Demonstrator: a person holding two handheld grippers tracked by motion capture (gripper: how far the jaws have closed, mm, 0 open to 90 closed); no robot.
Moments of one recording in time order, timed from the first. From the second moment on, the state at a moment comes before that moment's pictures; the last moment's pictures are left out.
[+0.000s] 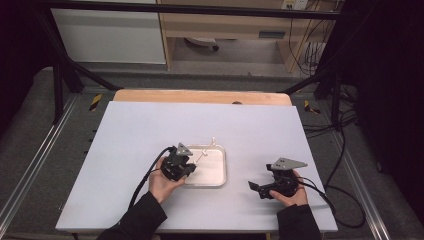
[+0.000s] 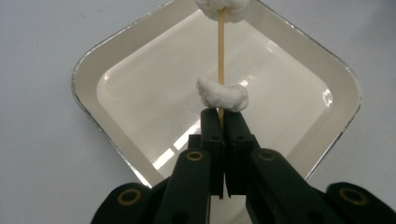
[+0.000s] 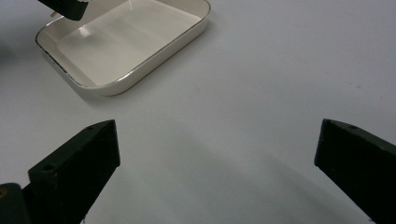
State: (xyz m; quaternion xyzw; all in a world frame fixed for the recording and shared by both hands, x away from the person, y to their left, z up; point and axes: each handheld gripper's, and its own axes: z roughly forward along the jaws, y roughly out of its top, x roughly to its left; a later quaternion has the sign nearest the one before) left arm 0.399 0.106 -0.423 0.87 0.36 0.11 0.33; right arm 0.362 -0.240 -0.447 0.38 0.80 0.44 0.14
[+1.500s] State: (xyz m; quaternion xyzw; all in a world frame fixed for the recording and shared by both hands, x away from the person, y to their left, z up) left arm 0.371 0.184 -0.417 0.86 0.34 0.13 0.37; right arm 0.360 -0.246 -0.446 0.39 0.80 0.44 0.13
